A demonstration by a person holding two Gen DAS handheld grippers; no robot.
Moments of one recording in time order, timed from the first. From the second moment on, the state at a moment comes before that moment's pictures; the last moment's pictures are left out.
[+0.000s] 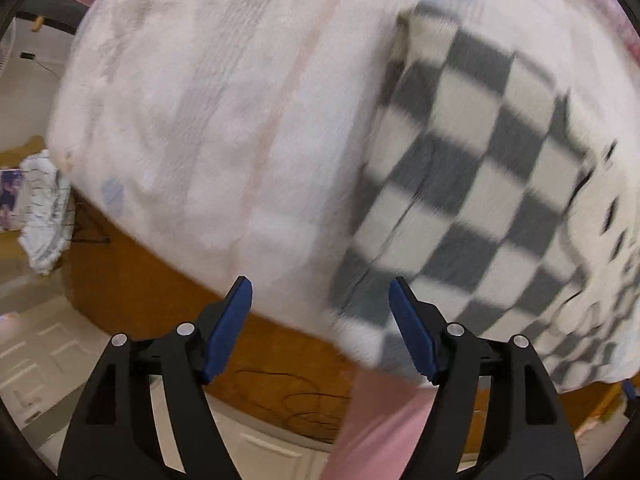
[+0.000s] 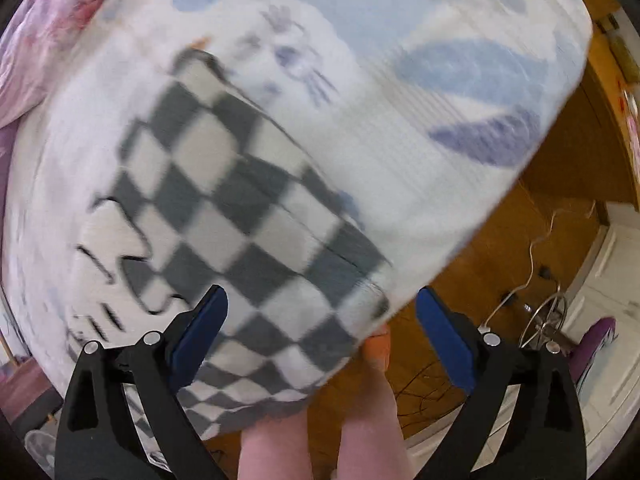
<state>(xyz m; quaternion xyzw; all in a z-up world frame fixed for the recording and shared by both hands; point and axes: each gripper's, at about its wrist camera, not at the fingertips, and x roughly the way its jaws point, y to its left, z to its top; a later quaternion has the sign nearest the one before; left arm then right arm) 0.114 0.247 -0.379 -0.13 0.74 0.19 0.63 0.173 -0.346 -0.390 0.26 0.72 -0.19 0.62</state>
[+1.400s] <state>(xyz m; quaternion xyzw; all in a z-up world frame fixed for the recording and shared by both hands) 0.314 0.286 -0.370 -0.27 0.64 0.20 0.69 0.333 -0.365 -0.424 0.25 0.69 -0.11 0.67</state>
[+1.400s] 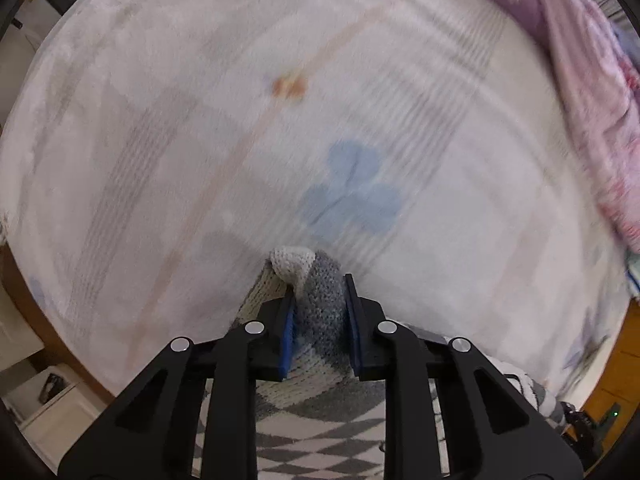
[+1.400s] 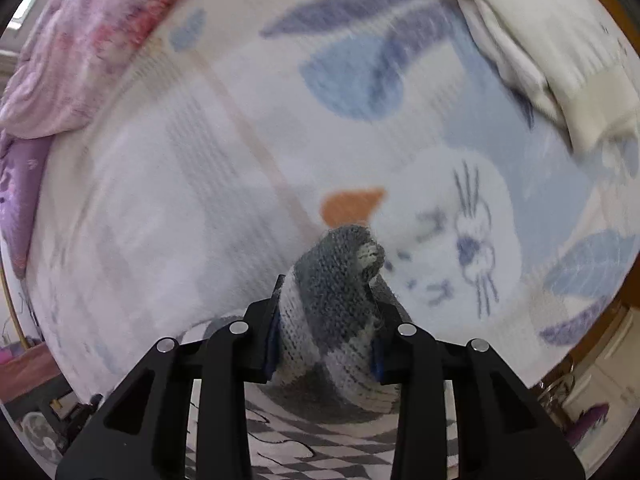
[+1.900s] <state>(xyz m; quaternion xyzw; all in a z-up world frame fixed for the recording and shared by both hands) 0.461 0.246 -0.394 -0.13 0.64 0.15 0.74 0.466 -0.377 -0.415 0.25 0.64 -0.12 0.72</state>
